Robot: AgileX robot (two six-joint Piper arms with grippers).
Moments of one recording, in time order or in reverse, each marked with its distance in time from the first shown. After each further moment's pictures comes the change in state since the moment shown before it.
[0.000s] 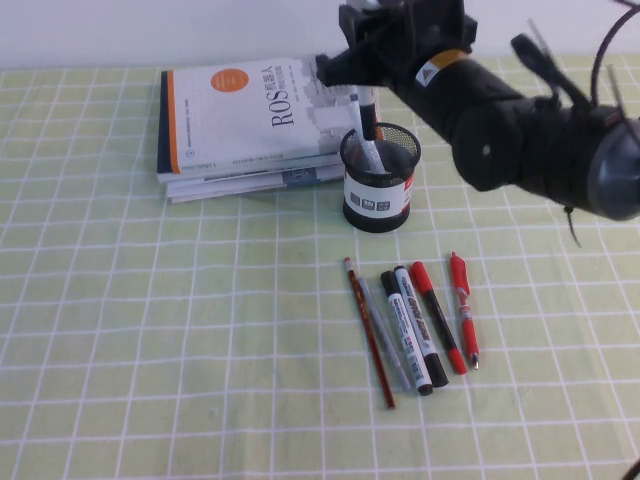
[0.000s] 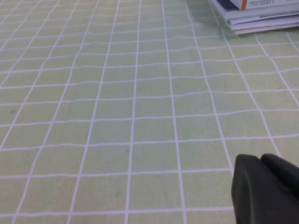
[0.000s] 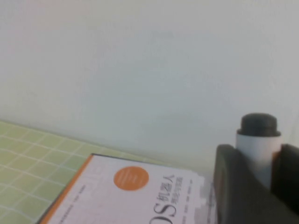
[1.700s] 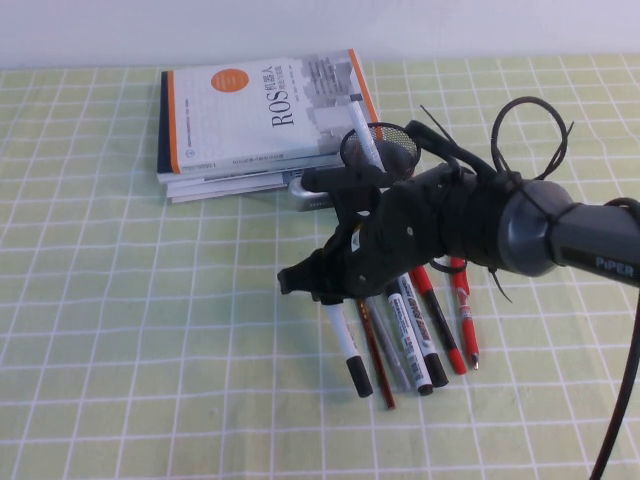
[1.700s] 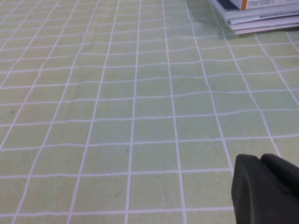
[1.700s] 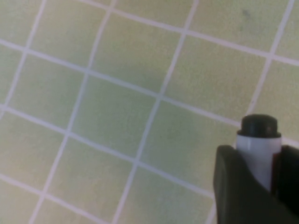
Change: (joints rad) right arm 0.138 0.096 0.011 -0.171 0.885 0.516; left arm 0.000 0.000 0.000 0.000 0.000 0.000
